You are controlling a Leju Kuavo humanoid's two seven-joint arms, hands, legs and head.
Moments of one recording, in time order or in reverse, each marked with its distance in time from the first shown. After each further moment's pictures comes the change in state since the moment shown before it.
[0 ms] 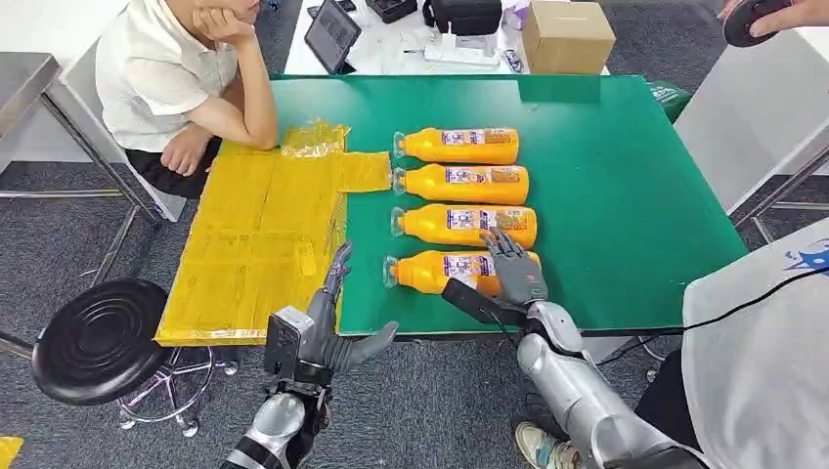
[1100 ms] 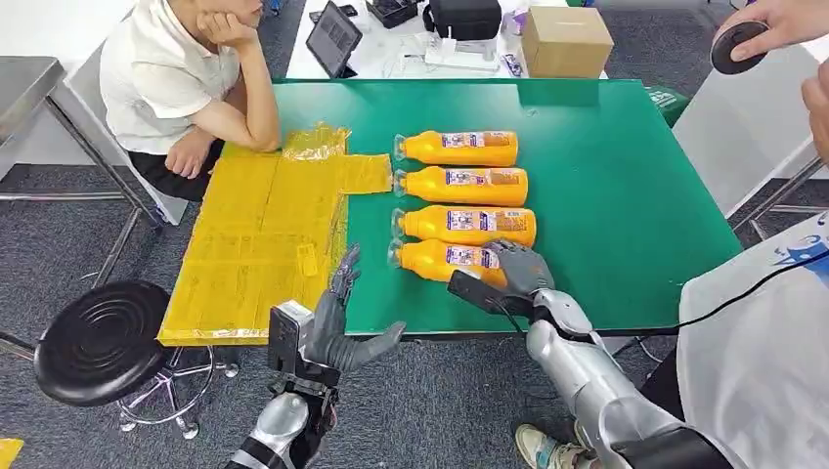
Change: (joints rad) left arm 0.000 -0.014 -0.014 0.000 0.072 -0.033 0.034; right arm -0.063 -0.042 0.031 0.069 0.011 0.154 0.052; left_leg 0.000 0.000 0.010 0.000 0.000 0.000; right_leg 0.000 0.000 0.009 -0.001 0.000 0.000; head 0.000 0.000
